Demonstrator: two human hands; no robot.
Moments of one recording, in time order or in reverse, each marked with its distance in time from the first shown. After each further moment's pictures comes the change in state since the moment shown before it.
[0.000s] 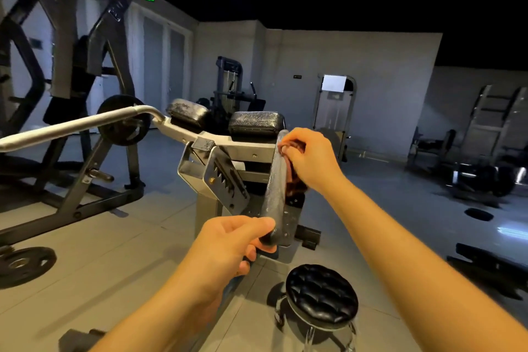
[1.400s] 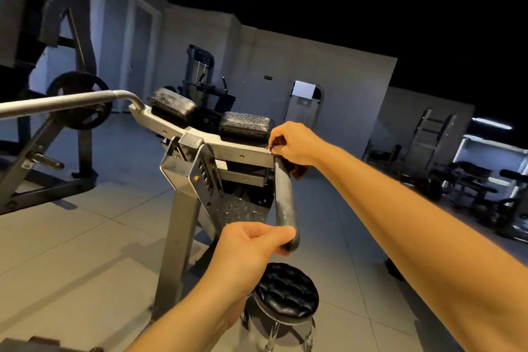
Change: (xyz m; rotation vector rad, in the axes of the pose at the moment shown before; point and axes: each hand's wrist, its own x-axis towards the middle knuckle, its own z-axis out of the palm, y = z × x) left_hand 0.002 -0.003 0.001 -0.089 -0.118 0.011; right_hand 0.060 -0.037 -0.011 -0.619 -0.457 -0.021
